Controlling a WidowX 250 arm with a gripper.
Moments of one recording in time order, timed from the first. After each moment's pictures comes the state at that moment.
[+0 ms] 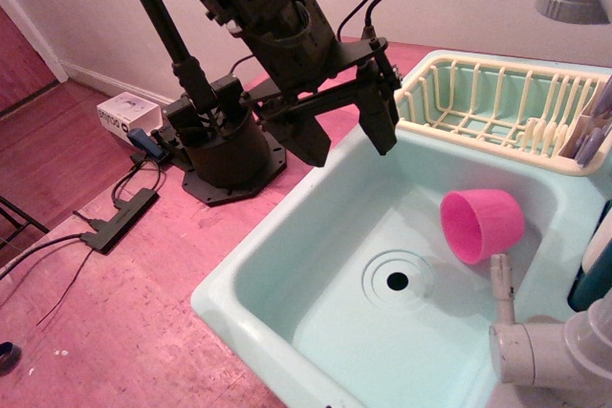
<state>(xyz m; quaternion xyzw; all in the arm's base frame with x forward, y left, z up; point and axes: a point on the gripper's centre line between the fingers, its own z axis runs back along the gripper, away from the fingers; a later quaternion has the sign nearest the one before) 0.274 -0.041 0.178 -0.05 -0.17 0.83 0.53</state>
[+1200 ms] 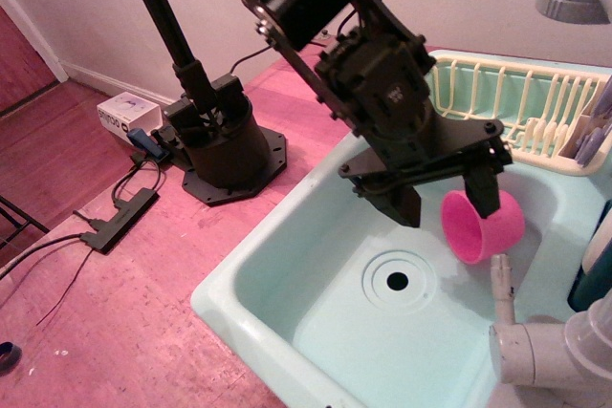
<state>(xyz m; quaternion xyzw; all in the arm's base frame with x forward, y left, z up) 0.338 -0.024 0.126 -0.05 -0.21 0.82 0.53</state>
